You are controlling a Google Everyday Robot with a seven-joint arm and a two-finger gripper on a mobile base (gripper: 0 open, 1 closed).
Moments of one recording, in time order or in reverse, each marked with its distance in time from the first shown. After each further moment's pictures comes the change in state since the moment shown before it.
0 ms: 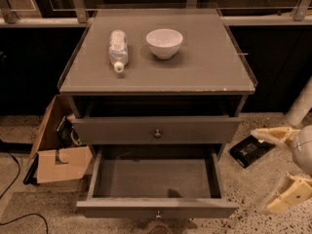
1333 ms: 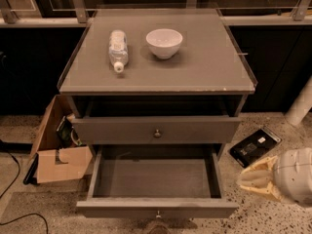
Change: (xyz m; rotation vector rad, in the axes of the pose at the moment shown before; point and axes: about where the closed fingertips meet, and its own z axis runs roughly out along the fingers) arm 0.031 0.008 0.047 0.110 0.046 0.026
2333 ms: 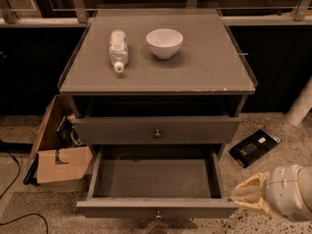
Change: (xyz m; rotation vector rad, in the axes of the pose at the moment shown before) arm 0.024 0.023 0.032 -0.037 0.036 0.029
